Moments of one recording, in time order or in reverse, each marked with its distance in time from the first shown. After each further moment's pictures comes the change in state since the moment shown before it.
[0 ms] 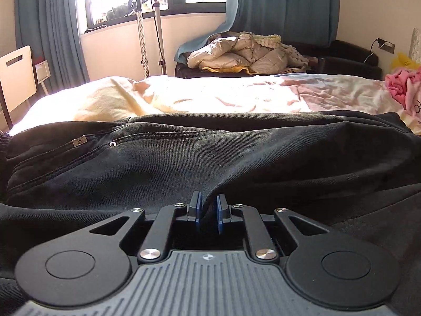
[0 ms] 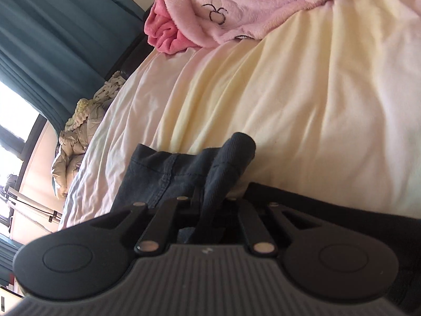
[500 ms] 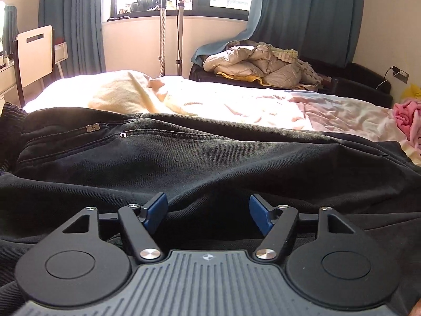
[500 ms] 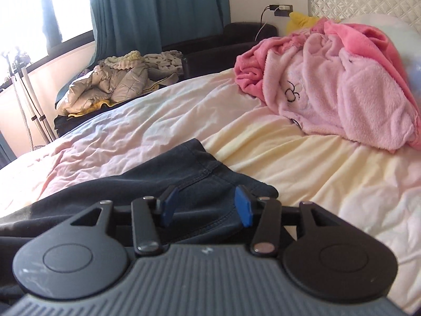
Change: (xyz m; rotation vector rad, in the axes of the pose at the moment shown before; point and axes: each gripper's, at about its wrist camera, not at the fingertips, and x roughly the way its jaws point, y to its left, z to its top) left arm -0.038 -0.006 0.000 -0.145 -0.022 0.008; right arm -0.119 0.087 -0.040 -0.639 -0.095 -0.036
